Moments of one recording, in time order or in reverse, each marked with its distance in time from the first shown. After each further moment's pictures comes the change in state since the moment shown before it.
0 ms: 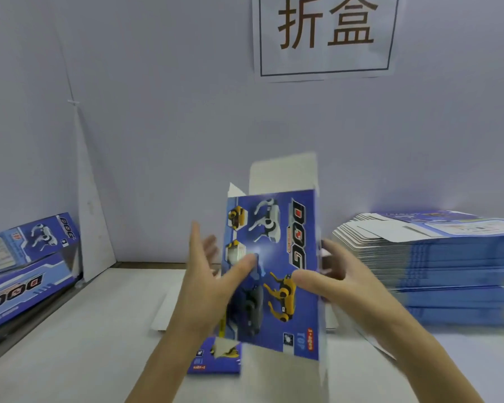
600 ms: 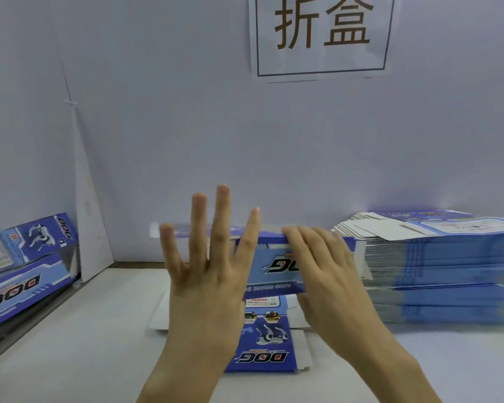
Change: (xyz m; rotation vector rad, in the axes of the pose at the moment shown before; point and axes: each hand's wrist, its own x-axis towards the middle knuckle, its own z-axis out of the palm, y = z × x) left_hand -0.032 0.041 0.010 1.578 0.205 0.519; right_hand 0.001 0.017 0.019 -1.208 0.345 -0.643
